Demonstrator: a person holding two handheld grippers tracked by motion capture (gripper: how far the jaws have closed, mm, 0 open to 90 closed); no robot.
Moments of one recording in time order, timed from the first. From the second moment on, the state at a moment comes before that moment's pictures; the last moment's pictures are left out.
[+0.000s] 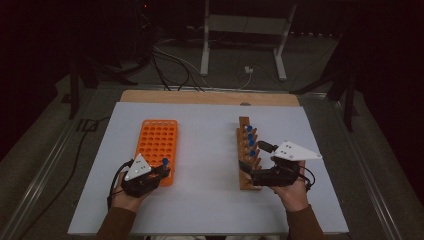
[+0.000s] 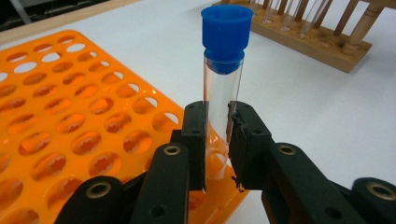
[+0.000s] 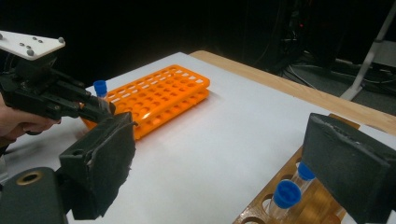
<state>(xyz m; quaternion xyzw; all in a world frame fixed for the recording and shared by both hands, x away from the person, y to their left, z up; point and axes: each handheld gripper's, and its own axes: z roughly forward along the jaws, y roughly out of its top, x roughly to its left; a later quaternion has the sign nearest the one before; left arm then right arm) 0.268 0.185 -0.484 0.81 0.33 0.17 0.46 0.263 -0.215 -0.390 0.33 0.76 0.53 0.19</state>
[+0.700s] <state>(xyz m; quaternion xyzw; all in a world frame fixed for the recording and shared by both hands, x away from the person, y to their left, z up) 0.264 0.185 -0.489 0.81 0.34 0.17 0.45 0.264 -0.216 -0.394 0.33 0.76 0.53 0.19</state>
